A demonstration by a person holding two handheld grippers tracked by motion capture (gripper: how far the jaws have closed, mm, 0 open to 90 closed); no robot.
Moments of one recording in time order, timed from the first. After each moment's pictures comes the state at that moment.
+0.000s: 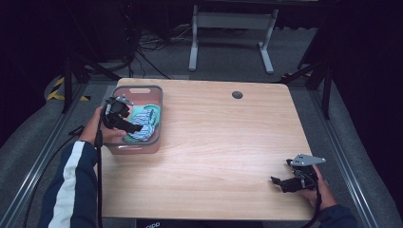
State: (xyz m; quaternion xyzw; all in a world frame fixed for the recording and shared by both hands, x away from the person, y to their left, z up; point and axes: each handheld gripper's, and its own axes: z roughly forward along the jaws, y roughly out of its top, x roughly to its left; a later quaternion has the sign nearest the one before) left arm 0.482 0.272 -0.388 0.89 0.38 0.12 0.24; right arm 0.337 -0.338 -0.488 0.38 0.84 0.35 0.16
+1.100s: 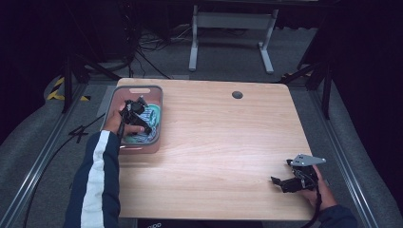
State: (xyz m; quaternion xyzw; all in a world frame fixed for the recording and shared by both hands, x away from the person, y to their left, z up) left arm 0.533 0.241 -0.443 0.87 0.48 0.05 0.11; right arm 0.337 -0.338 -0.488 0.38 0.84 0.35 0.16
